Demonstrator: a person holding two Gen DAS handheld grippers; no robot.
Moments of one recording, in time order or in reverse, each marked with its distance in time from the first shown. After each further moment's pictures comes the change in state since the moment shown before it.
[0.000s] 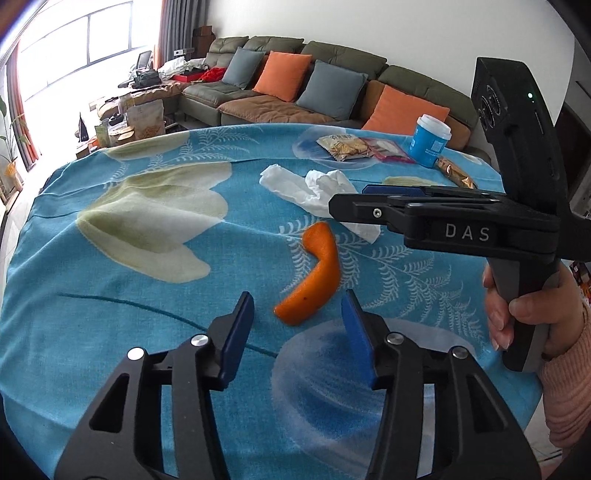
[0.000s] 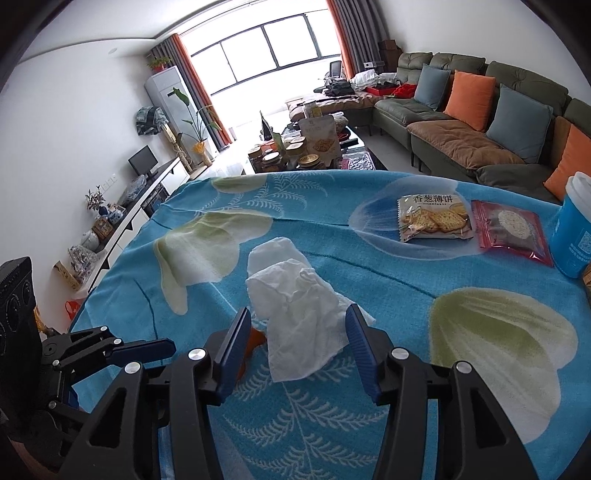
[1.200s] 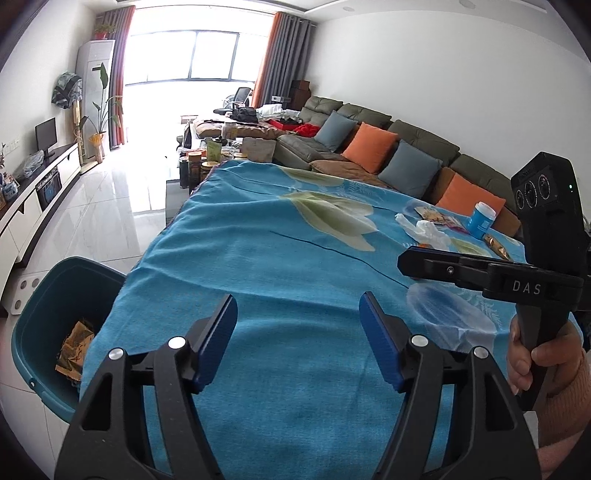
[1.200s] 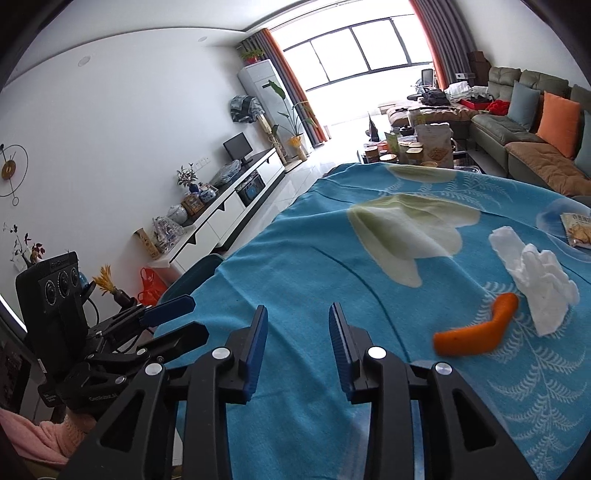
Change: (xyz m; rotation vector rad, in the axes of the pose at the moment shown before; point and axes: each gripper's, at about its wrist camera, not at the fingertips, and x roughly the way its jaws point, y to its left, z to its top) left arm -0.158 0.079 -0.115 -0.267 -0.292 0.225; right arm -0.027 0.136 -0.032 -0.129 -0.029 0.318
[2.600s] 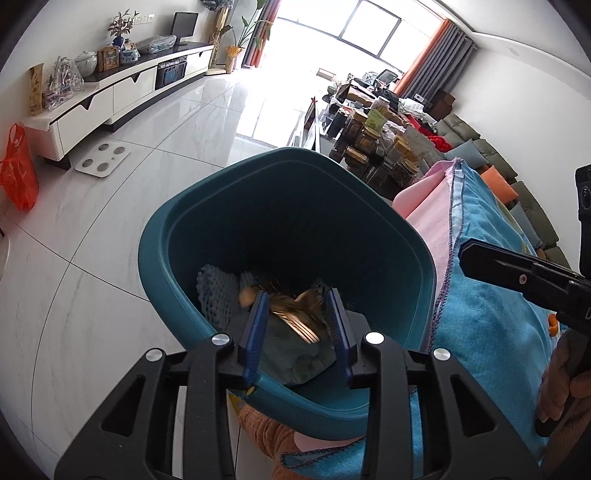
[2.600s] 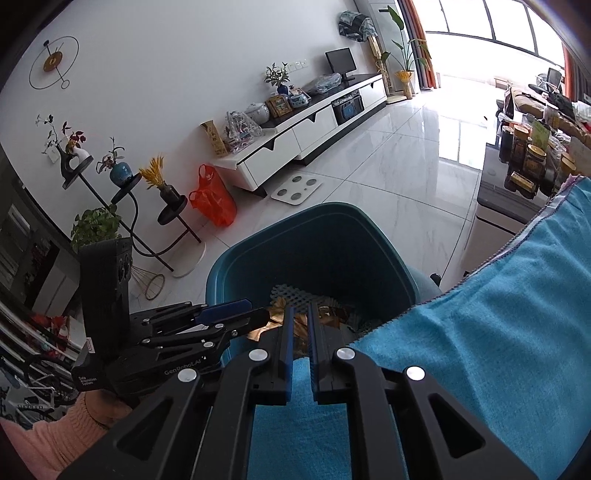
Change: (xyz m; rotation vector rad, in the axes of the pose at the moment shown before) left arm -0.014 0.266 -0.075 -0.523 0.116 0.282; right arm 0.207 0.204 0.026 -0.320 0.354 0.238
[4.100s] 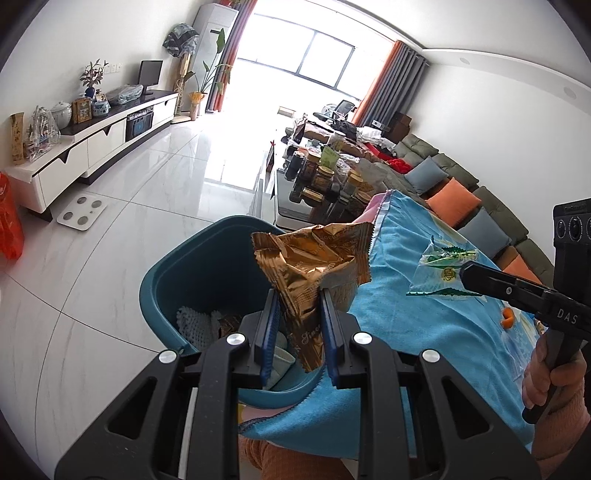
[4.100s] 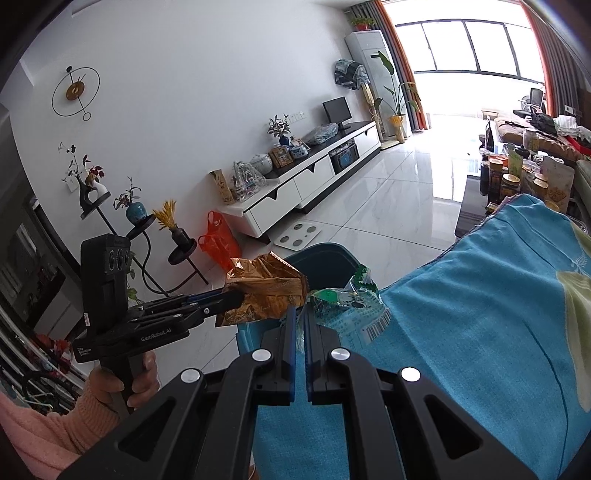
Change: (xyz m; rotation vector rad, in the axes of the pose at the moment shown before) left arm -0.111 -0.029 -0.006 0.117 -0.170 -0.095; right arm -0.093 -0.013 -0.036 -0.009 -0.192 0.010
